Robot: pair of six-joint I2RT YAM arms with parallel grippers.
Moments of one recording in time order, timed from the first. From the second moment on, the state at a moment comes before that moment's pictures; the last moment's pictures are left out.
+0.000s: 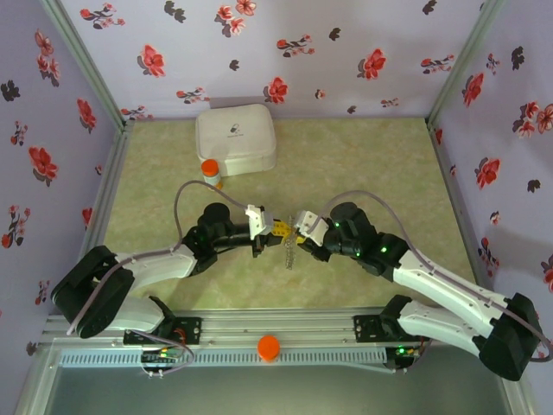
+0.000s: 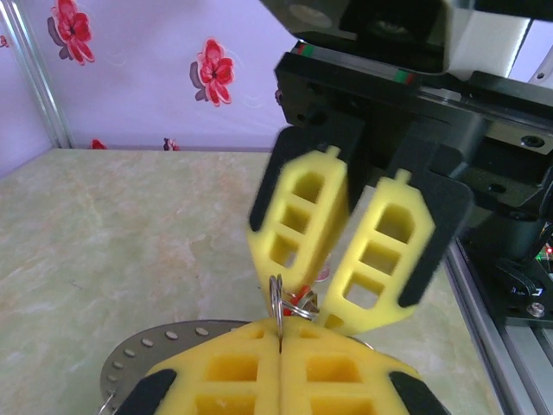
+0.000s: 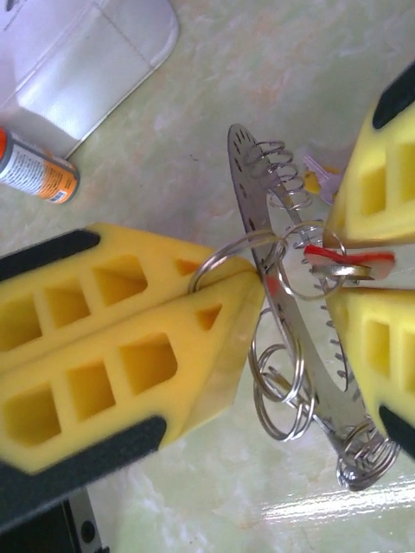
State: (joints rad) left arm -0.80 1.35 0.50 0.73 0.66 0.13; right arm 0.82 0.96 0.66 -0.32 -0.22 -0.36
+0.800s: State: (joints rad) left arm -0.80 1.33 0.50 0.78 0.69 0.06; right arm 0.84 0.97 0.72 -0.36 -0.22 -0.40
